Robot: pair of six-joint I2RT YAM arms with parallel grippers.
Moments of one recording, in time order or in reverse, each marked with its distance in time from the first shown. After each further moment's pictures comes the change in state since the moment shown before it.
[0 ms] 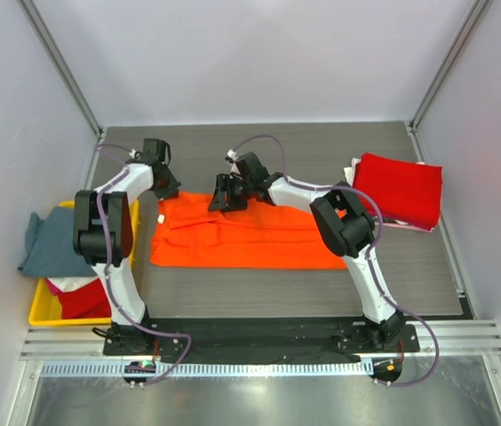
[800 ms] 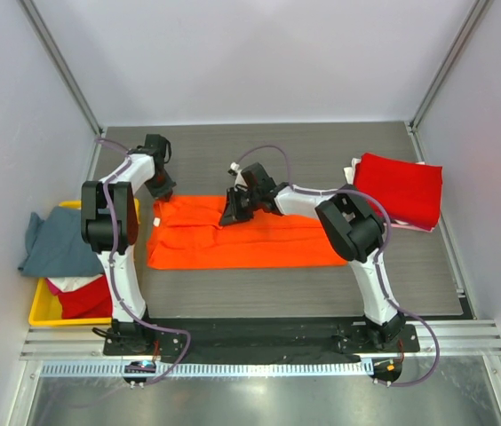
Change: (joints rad) left arm 0.020 0.172 0.219 -0.237 -0.146 0.008; right arm 0.011 -0.072 -0.166 0.052 -0.081 -0.038
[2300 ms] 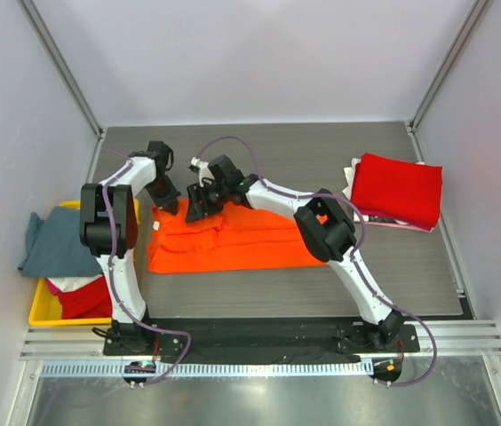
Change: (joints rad) left arm -0.022 -0.048 -0.065 -0.121 0.141 -0.014; right arm 0.109 0.201 0.431 -0.148 -0.030 -0.211
